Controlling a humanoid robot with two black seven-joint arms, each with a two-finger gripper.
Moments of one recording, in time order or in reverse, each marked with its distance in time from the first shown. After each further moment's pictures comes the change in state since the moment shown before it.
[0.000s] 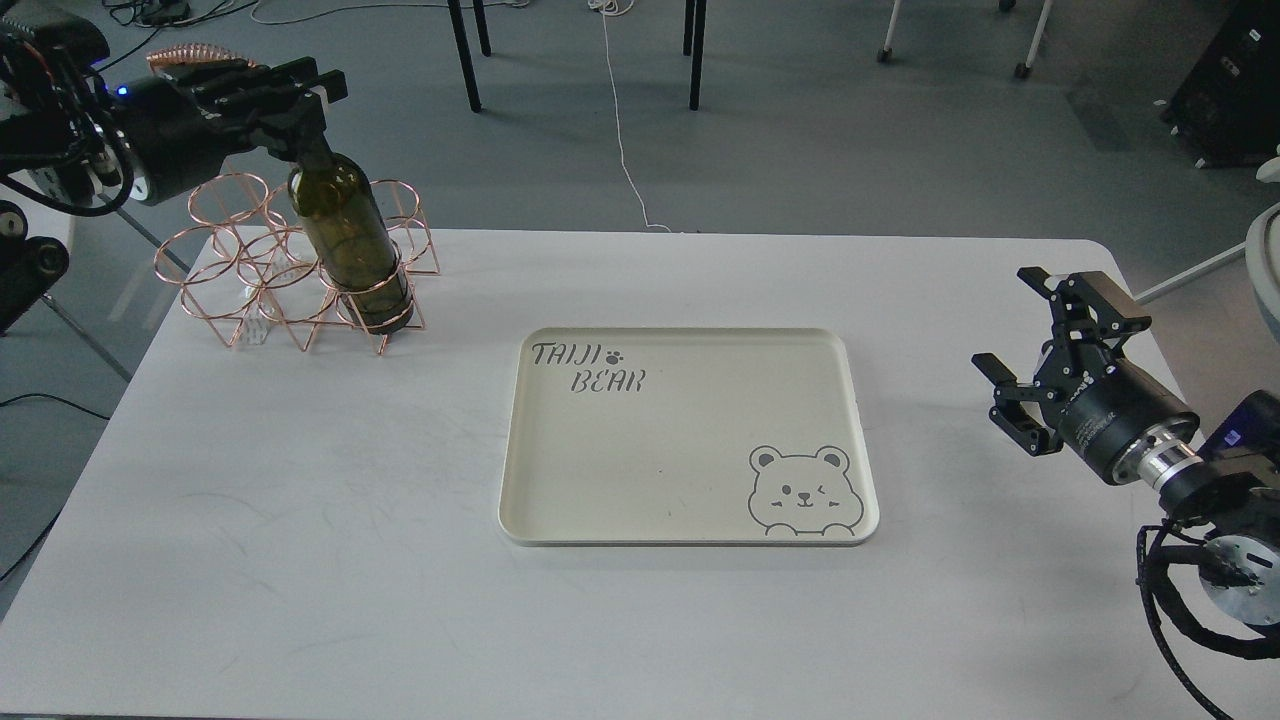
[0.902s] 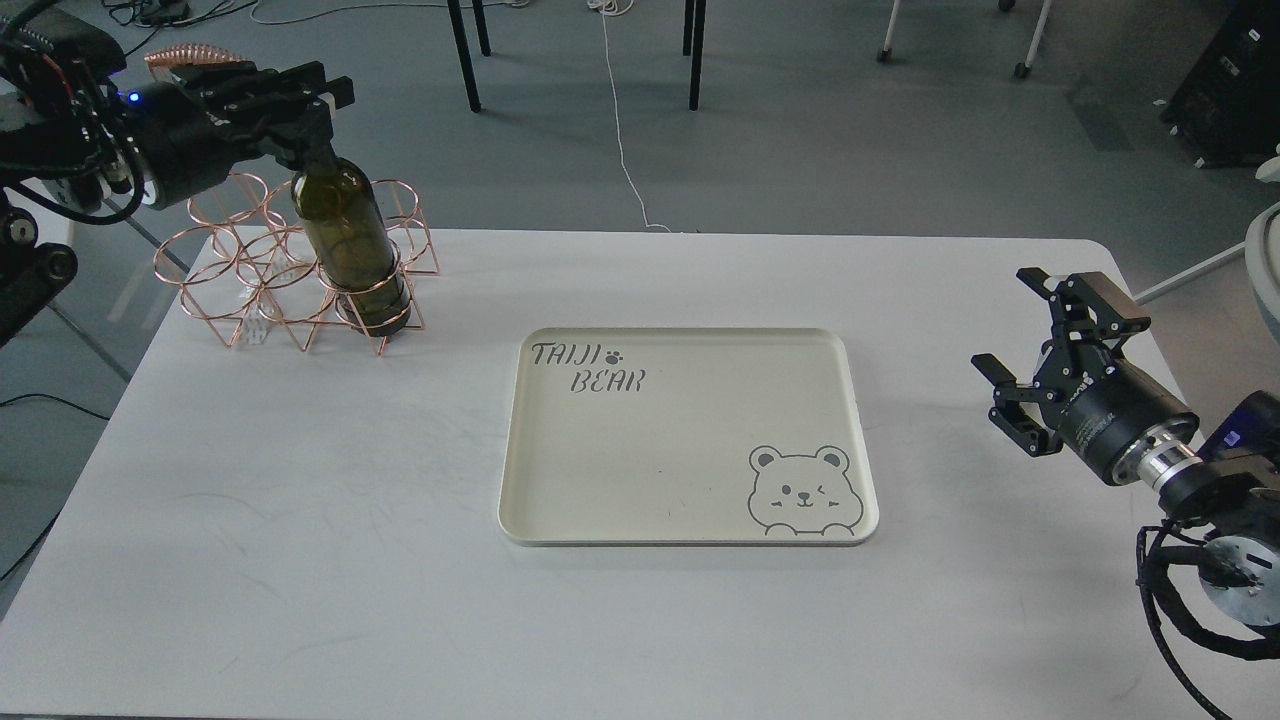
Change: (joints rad) left arm 0.002 -0.008 0.005 -0.001 0.059 0.029 0.000; right arm 0.000 0.000 -0.002 0.000 0.000 0.000 0.000
